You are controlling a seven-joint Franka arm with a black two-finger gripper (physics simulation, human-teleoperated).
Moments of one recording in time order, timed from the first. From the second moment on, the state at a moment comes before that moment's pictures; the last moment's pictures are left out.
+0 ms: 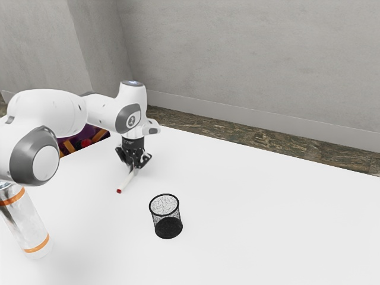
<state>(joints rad) 0.09 0.79 0.06 -1.36 0.11 2.01 -0.01</state>
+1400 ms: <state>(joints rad) -0.15 0.15 0.04 -2.05 0.34 2.78 -0.13</state>
